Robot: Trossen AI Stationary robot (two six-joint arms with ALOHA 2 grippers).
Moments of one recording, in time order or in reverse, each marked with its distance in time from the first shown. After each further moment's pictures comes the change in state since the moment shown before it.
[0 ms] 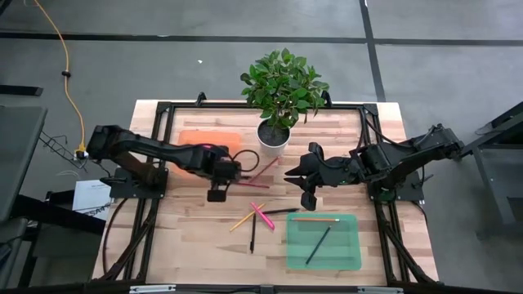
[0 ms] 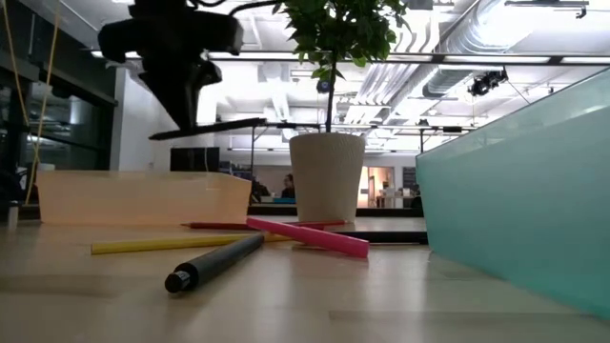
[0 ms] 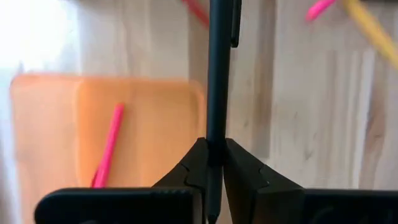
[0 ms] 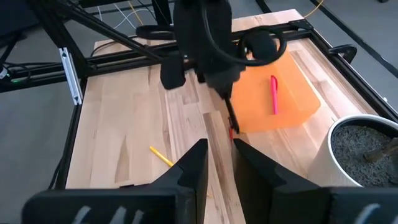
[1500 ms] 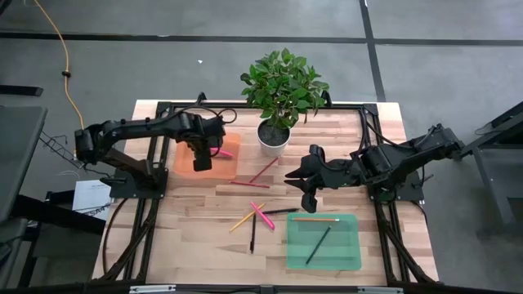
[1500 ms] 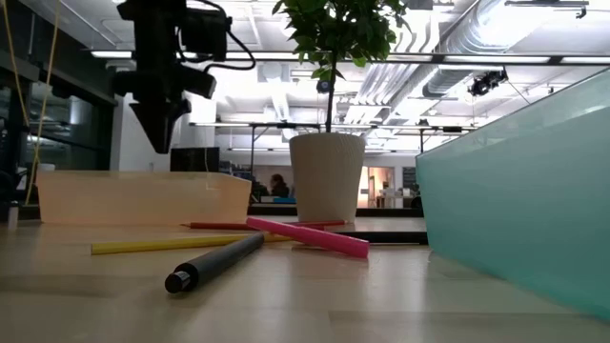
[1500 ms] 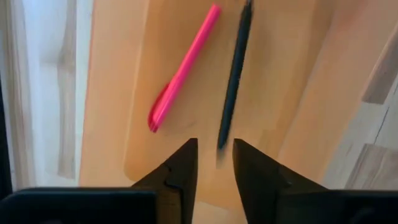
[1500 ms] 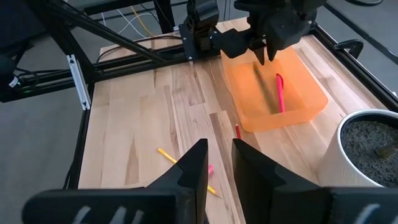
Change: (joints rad) left arm 0.462 -0.136 -0.135 -0.080 0.104 0.257; right arm 0.019 0.000 0.000 0.006 0.007 0.049
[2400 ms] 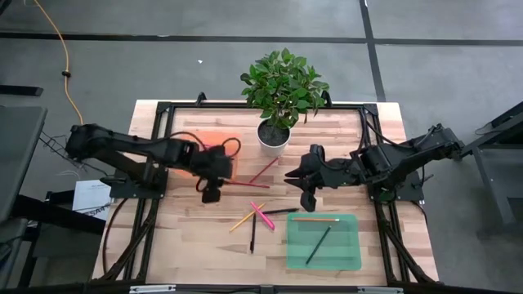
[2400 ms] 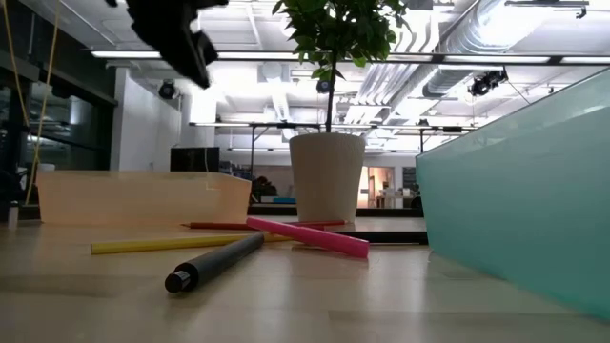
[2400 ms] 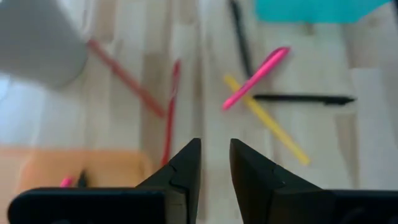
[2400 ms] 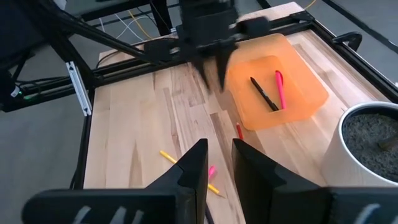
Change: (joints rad) left arm -0.483 -0.093 0.001 0.396 0.087 -0.278; right arm -0.014 0.000 0.000 0.000 -0.002 0.045
